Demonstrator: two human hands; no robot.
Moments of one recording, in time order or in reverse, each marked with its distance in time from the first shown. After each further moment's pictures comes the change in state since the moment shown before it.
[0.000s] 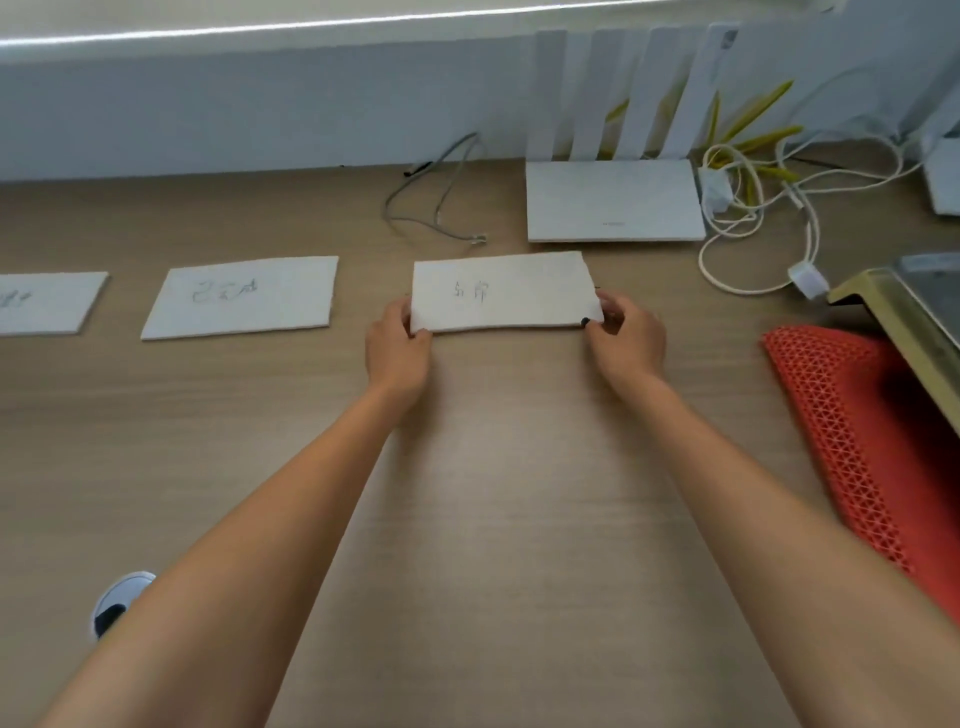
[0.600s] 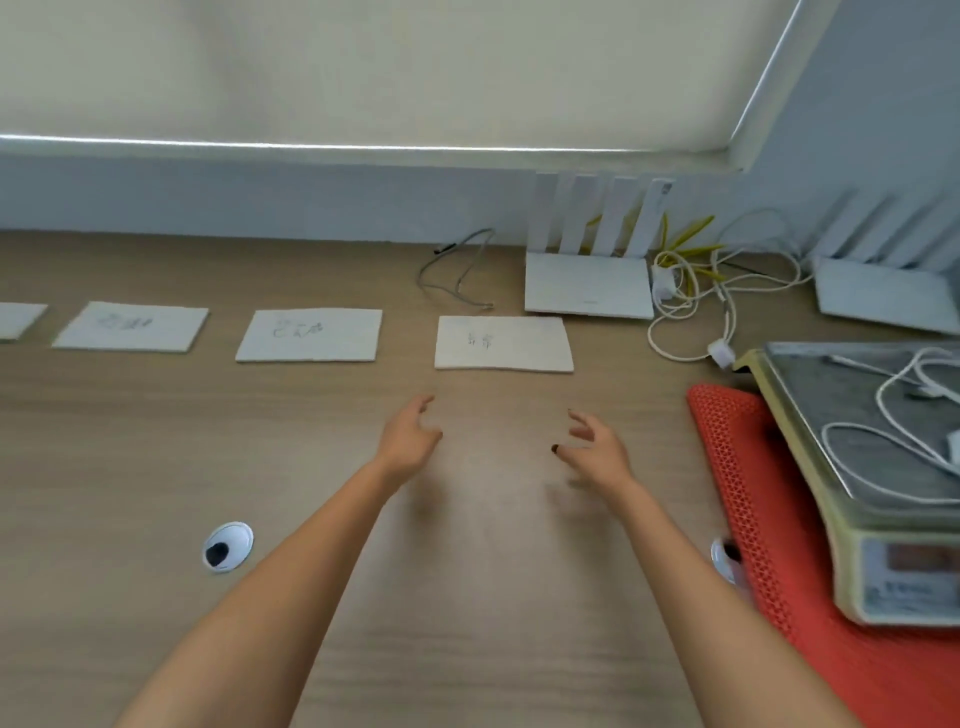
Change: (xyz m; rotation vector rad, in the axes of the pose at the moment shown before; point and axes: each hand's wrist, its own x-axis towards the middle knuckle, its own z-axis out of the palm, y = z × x) left_hand -0.110 0.028 -0.080 0.001 -0.340 -0.125; right_hand -0.120 -0.031 -0.066 0.203 -0.359 0.276
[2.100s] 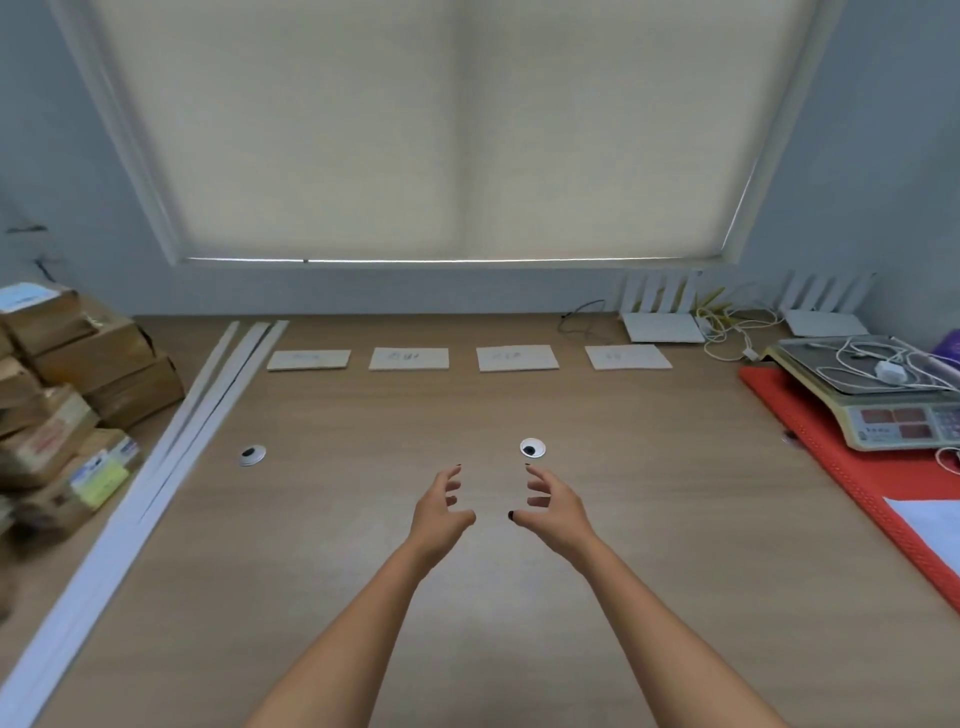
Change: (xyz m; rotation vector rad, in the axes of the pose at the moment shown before) left_hand -0.398 -0.270 -0.363 -0.253 -0.033 0.192; right_hand -0.522 -0.125 0.376 0.023 -0.030 -0.240
